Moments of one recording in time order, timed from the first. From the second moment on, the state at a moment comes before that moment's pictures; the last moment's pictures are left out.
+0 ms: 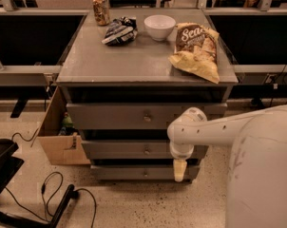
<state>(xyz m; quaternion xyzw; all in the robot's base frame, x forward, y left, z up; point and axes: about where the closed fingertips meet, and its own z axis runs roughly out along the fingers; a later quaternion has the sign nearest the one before) 0.583 -0.157 0.494 -0.68 0.73 -0.08 0.06</state>
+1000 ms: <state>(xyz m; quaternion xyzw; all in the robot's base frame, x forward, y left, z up) 0.616 -0.148 0.445 -0.70 0.70 -0.10 0.10</state>
